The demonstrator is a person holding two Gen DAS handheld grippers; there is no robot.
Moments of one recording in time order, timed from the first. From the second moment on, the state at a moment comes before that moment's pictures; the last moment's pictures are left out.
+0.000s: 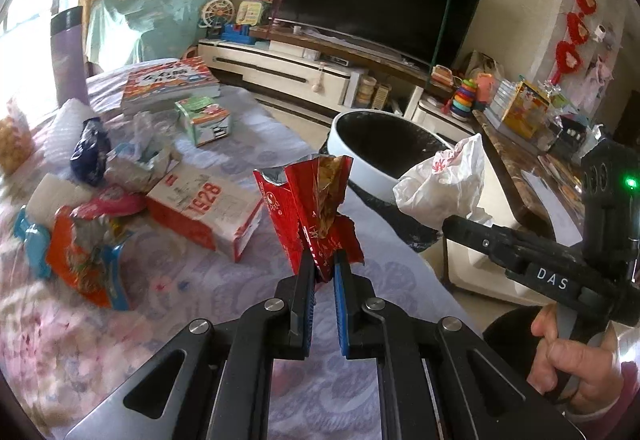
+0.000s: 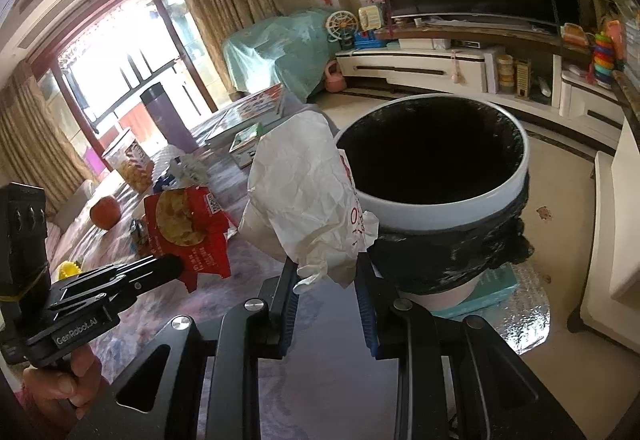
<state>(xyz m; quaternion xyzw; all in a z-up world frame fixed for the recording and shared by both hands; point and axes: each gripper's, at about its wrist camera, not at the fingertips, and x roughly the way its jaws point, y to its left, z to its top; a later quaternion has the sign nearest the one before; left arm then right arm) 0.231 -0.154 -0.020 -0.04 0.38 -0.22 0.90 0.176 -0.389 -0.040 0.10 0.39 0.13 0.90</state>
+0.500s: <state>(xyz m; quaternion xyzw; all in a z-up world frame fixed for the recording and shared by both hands) 0.258 -0.192 -0.018 -0.02 0.37 -0.24 0.90 0.191 -0.428 -0.034 0.12 0.38 0.10 0.91</state>
